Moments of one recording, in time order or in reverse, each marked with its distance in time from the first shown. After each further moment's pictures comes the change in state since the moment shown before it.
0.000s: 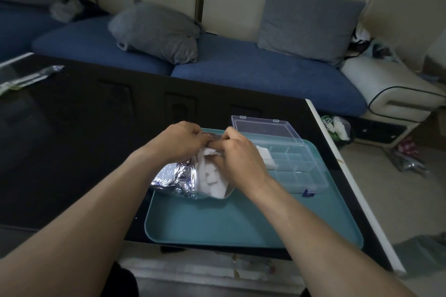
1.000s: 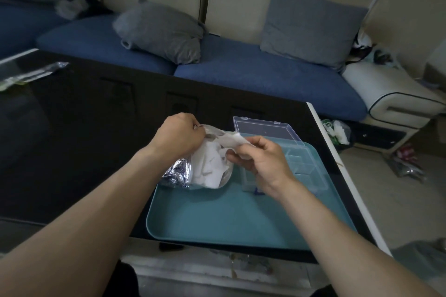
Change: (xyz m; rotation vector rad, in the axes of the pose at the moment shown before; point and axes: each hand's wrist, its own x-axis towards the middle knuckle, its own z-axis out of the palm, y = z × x) left_hand -0.005 0.006 -0.004 0.066 0.229 -0.031; right_hand -0.020 0.011 -0.027 1.370 0.151 0.689
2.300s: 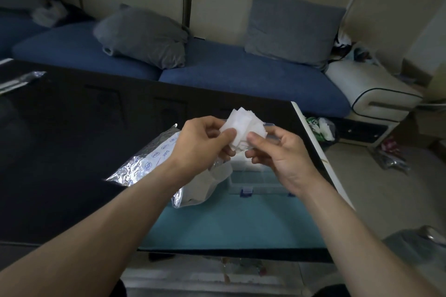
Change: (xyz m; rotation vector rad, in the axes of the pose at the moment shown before) left_hand -0.036 0.056 0.028 -0.786 -0.148 0.148; right_hand -0.019 -0.043 -0.044 -0.133 -0.024 -0.140
